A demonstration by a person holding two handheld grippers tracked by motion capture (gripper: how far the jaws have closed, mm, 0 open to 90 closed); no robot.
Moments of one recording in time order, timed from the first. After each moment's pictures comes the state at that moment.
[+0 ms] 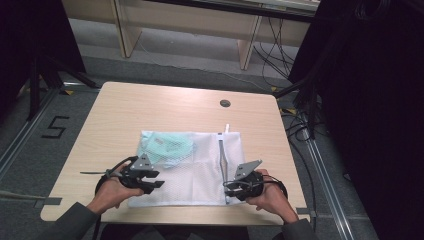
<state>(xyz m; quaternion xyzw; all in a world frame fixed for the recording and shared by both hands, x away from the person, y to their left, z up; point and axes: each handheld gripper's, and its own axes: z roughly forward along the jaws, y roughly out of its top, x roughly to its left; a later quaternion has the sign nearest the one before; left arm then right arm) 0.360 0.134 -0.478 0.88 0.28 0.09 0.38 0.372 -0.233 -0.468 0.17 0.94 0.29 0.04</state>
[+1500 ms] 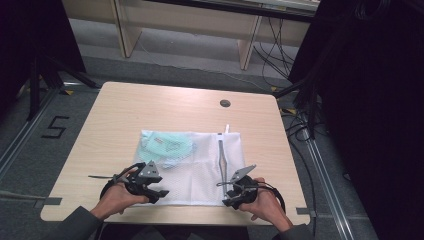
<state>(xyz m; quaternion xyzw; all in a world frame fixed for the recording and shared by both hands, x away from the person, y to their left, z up) 0.354 0.122 -0.486 0.89 0.26 0.09 0.36 0.358 -0.220 -0.485 0.28 0.93 0.24 0.02</state>
